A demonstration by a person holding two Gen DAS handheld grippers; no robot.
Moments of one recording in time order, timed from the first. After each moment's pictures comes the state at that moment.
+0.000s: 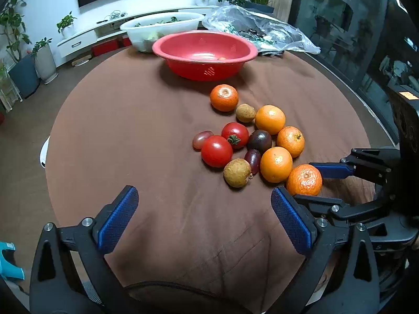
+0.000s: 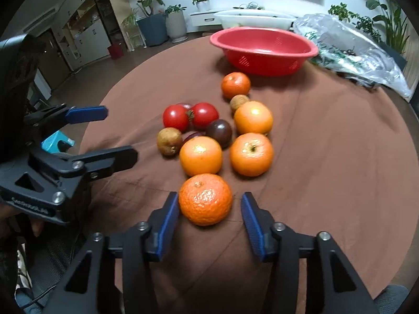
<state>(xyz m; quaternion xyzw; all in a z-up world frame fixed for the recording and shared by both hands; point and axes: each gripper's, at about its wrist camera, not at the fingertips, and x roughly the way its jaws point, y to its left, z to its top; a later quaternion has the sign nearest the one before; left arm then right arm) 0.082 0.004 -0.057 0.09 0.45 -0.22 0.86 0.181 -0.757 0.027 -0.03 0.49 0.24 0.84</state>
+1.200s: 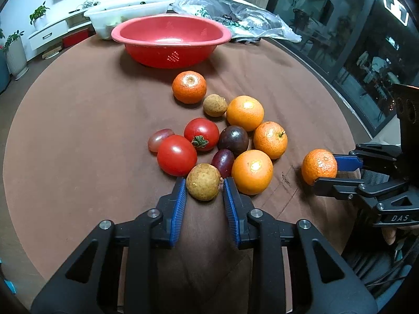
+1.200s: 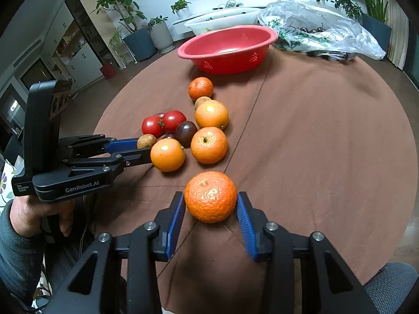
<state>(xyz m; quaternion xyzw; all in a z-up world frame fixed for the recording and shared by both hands) 0.106 -0.019 -0.081 0.07 0.47 -0.29 0.83 0.179 -0.811 0.035 0.05 0.49 0.22 0.84</state>
